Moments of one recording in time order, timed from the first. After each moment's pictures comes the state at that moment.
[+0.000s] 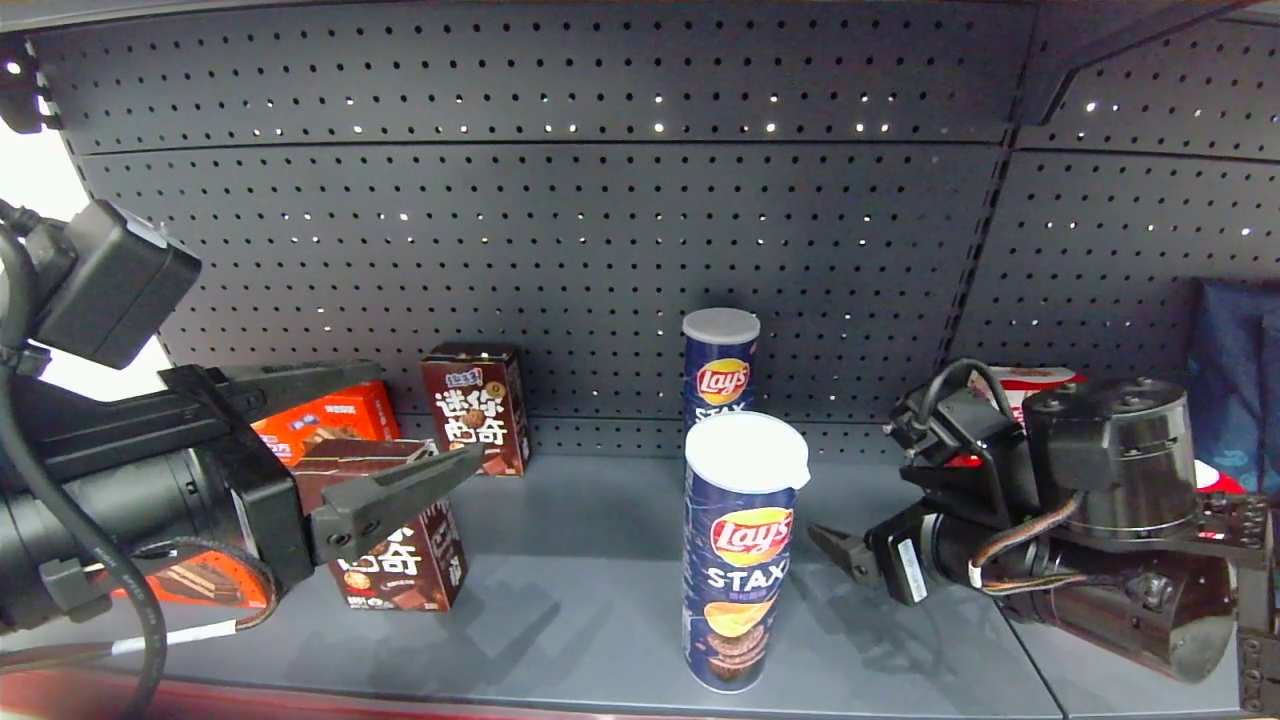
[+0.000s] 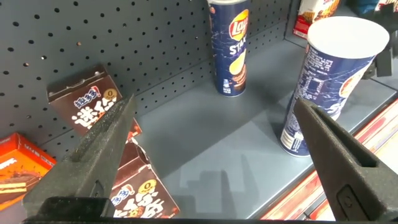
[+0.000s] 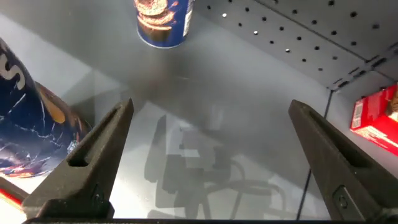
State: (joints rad) left arm -0.44 1.18 -0.70 -0.32 -0.18 0.10; right arm 0.68 1.57 -0.69 -0.44 -0.28 -0.06
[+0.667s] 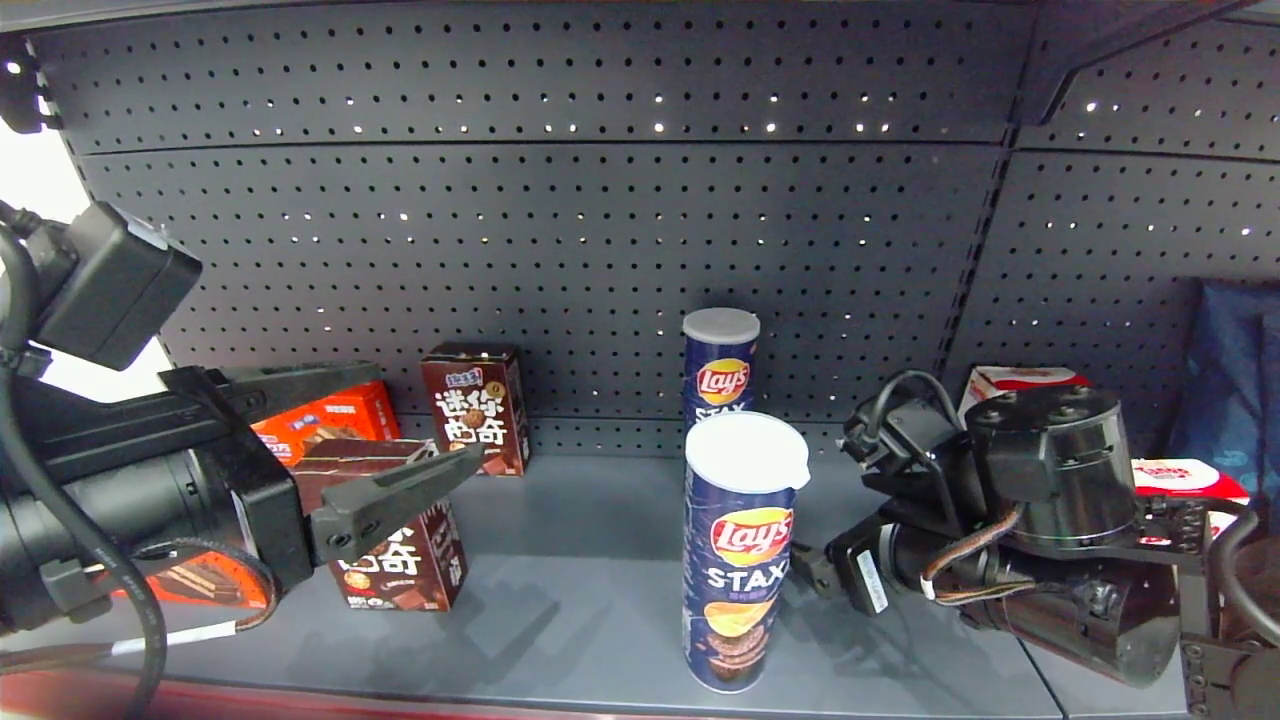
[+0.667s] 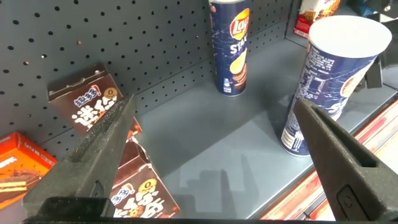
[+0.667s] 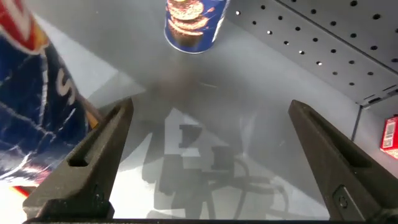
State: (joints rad) left arm -0.43 1.18 -0.70 -0.32 -0.18 0.10; right arm 0.74 1.62 -0.73 -0.44 -0.28 -0.06
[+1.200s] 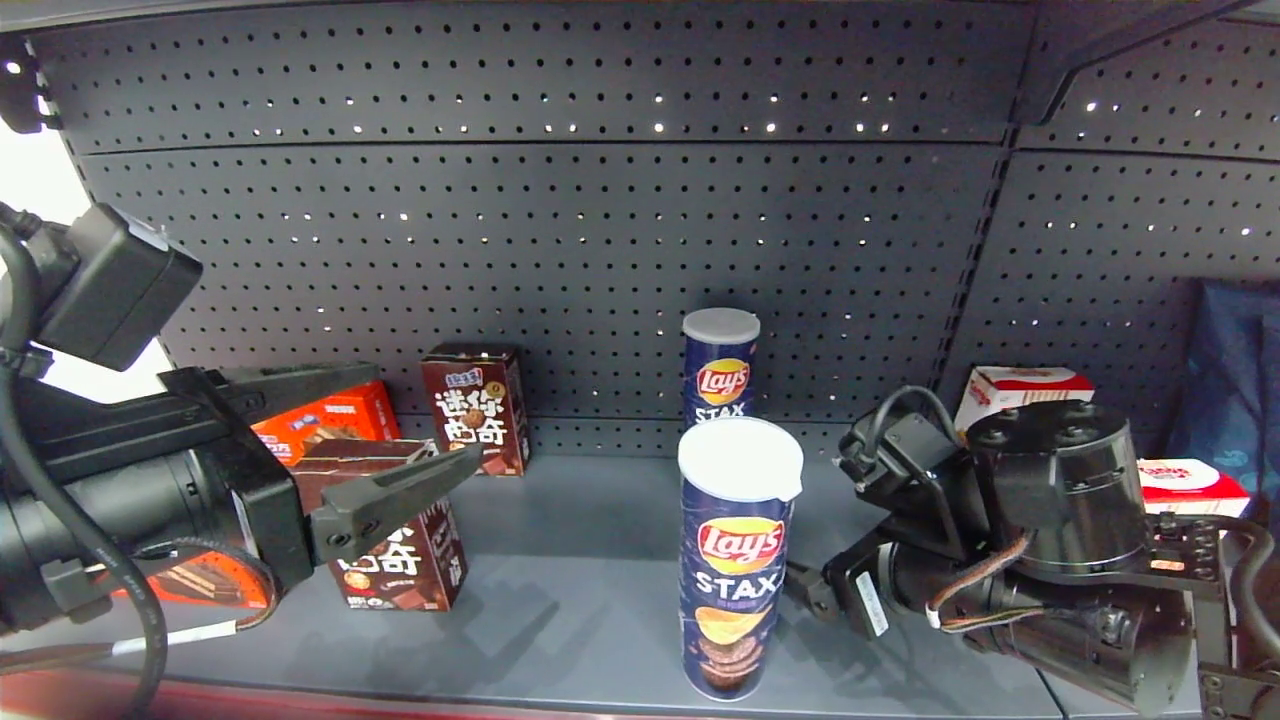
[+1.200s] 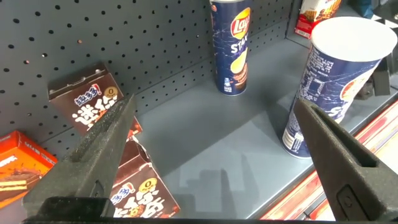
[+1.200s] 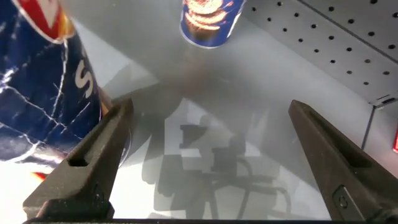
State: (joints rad) left arm -0.43 1.18 -0.69 -0.32 -0.18 0.10; right arm 0.78 1.60 -0.70 -0.44 -0.28 -0.06
